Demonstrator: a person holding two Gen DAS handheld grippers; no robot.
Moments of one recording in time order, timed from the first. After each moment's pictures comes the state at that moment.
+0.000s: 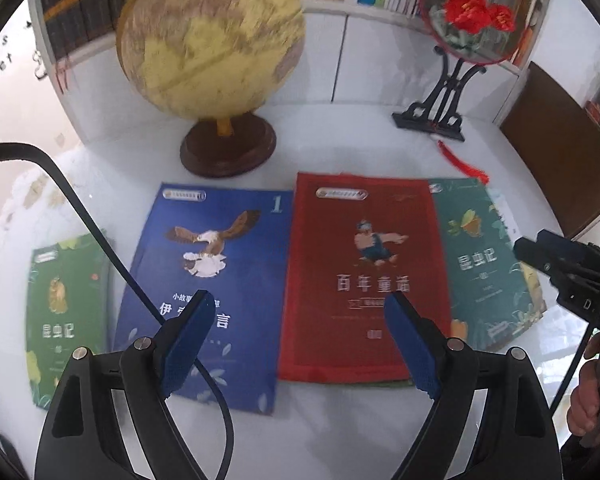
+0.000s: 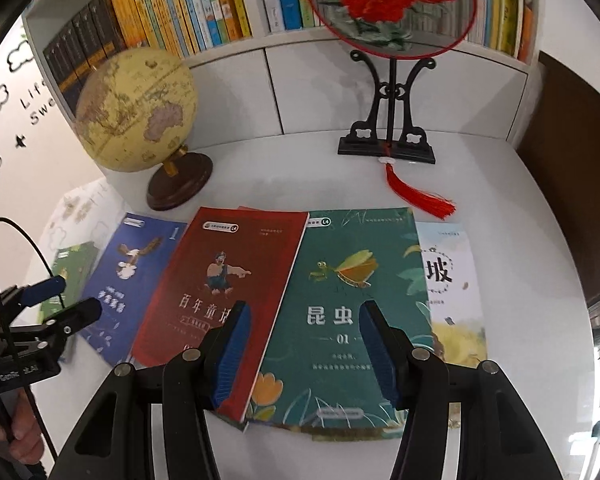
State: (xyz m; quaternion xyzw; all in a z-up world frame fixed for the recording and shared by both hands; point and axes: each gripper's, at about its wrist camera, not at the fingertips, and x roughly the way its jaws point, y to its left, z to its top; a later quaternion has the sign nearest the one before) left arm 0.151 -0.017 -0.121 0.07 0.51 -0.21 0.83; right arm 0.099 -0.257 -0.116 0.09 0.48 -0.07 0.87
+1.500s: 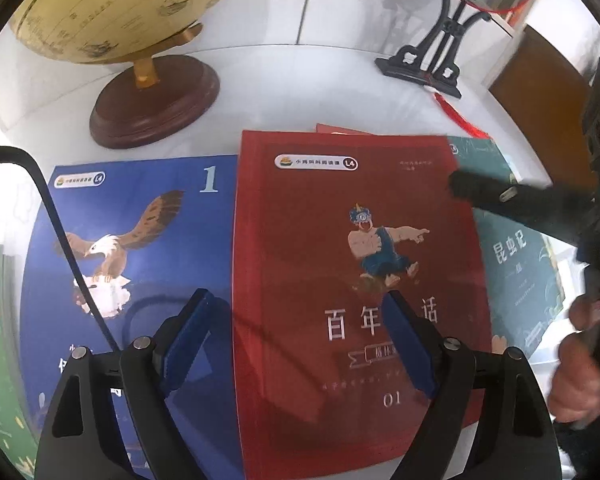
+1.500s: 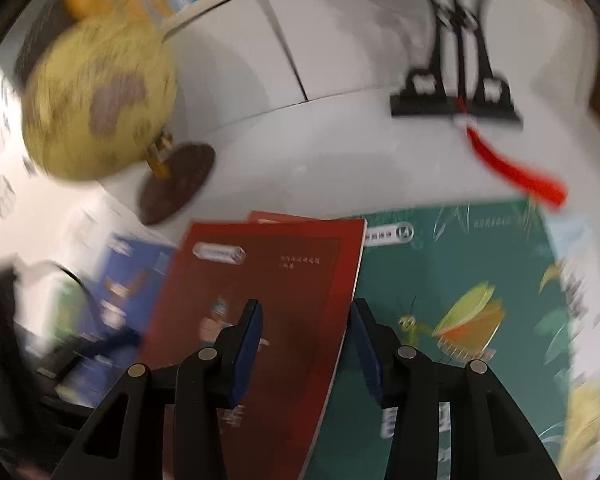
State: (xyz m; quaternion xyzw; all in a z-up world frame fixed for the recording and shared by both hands) left arm 0.184 -0.060 -0.200 0.08 0.54 -0.28 0.79; right arm 0.186 -0.276 -0.204 0.24 0.48 0.01 0.84
